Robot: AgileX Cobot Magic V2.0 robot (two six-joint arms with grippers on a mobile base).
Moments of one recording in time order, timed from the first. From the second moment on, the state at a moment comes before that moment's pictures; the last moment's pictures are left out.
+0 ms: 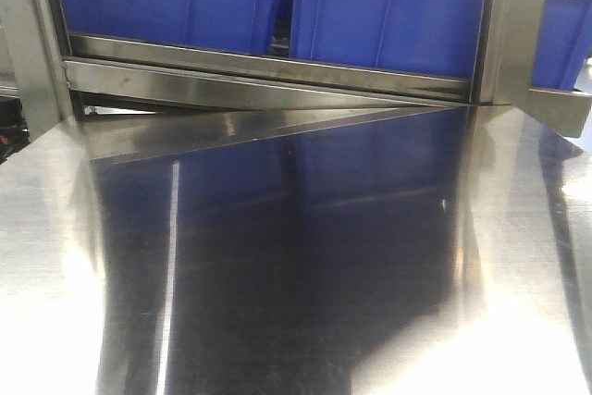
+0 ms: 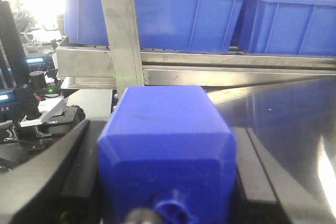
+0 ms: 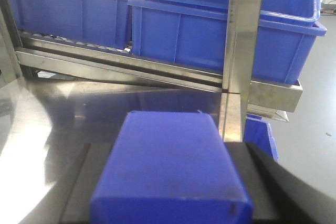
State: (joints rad) left arm -0.20 0.00 -0.40 0.14 0.56 -0.10; right arm 0.31 -0.01 -0.44 -0.09 0.61 0.15
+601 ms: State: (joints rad) left arm -0.20 0.00 -0.40 0.14 0.56 -0.10; right arm 0.31 -0.01 -0.44 -0.09 0.61 0.15
